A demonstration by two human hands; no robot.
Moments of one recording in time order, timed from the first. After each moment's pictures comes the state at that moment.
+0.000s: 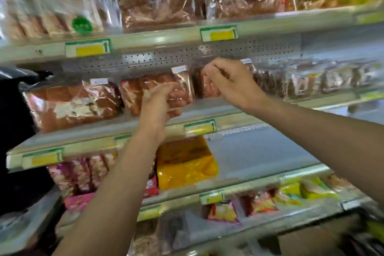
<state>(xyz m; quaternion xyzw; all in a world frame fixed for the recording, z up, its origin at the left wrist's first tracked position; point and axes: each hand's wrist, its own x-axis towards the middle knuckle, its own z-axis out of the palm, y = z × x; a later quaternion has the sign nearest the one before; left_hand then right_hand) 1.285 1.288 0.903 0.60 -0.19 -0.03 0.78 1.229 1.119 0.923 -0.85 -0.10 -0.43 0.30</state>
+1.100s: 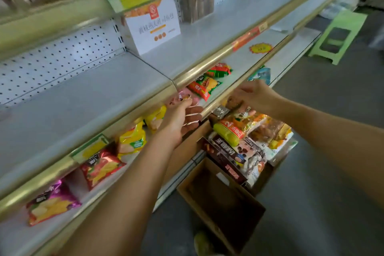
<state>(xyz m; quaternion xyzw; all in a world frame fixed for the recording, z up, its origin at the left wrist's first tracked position) 1.058 0.714 0.618 0.65 -0.14 -0.49 0.57 0.881 0.576 0.638 -0.78 0.45 -0.12 0.42</state>
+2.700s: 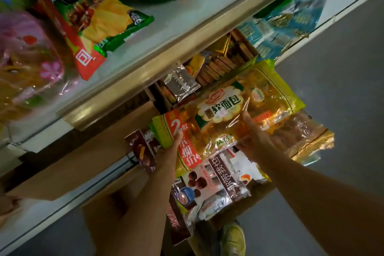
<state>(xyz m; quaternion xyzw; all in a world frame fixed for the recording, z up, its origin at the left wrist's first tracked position) 0.964 0.367 0.113 0.72 0.24 -0.47 0.44 0.805 0.196 0.099 -0.27 0.54 -0.09 0.79</state>
